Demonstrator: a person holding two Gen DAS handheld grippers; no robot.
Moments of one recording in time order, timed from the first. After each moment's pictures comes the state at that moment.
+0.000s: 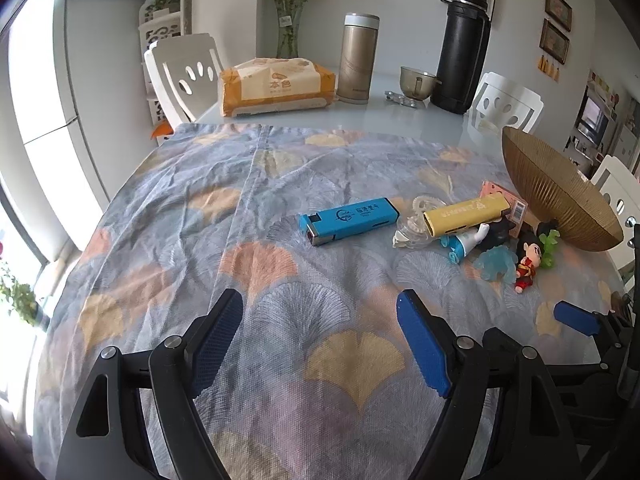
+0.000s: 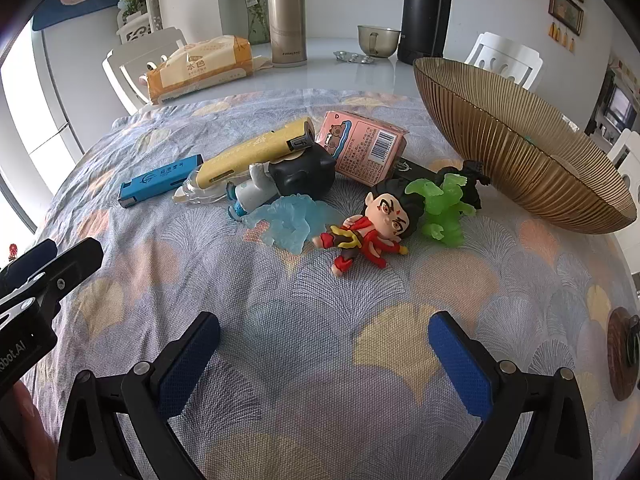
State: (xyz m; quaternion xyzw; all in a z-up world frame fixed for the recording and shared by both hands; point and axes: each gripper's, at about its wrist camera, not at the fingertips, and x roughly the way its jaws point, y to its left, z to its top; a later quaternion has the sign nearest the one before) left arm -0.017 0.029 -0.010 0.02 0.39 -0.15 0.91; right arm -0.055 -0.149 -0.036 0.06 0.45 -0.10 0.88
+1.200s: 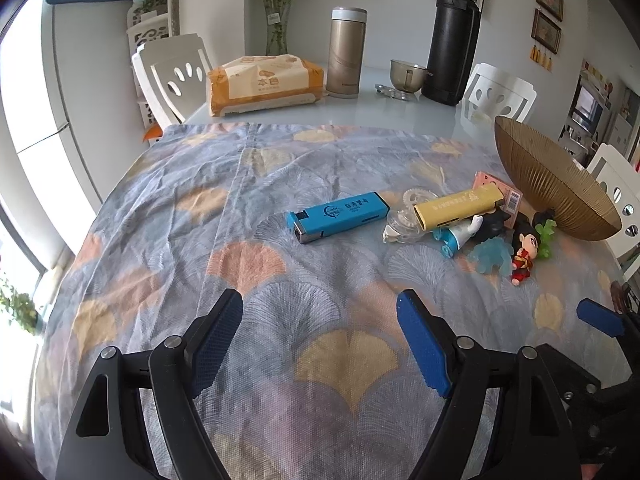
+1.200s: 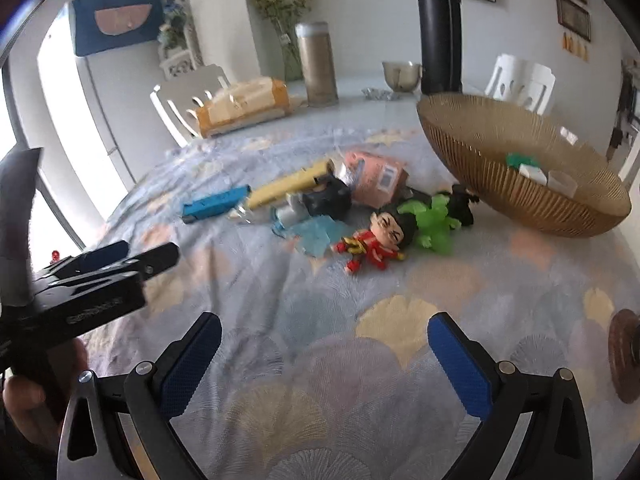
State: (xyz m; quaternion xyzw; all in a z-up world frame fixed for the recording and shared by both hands) left arm -0.016 0.022 -0.011 0.04 0.39 -0.16 0.90; right arm -0.099 -0.159 -0.014 0.08 0.40 -0.04 0.91
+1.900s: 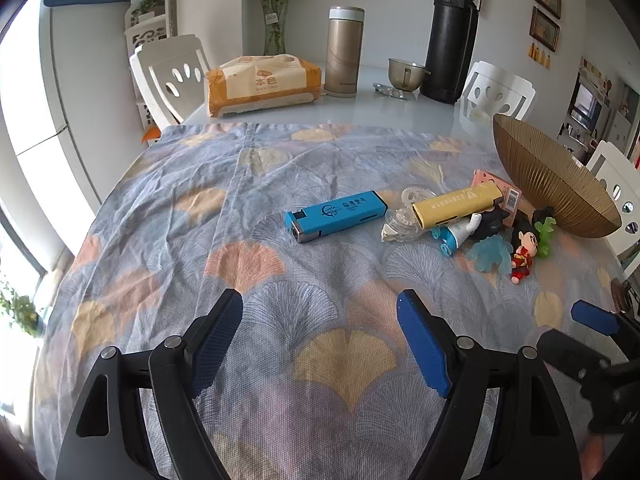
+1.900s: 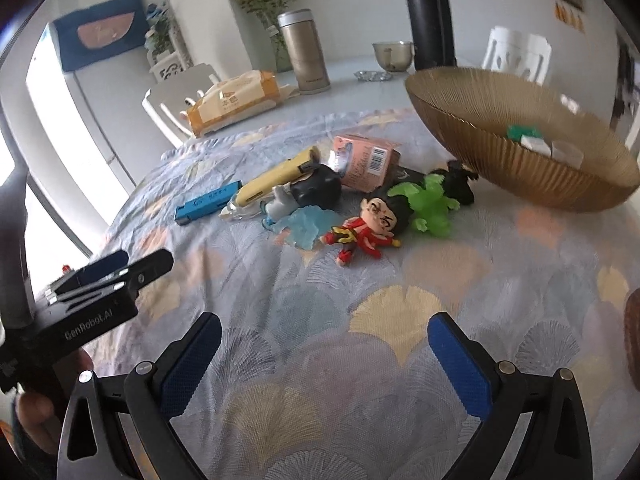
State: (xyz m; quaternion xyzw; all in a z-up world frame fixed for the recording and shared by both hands) left arm -0.016 0.020 -0.012 0.04 0.39 -0.16 0.90; right arm -0.096 -0.179 -0.020 0.15 0.41 -0.02 0.90
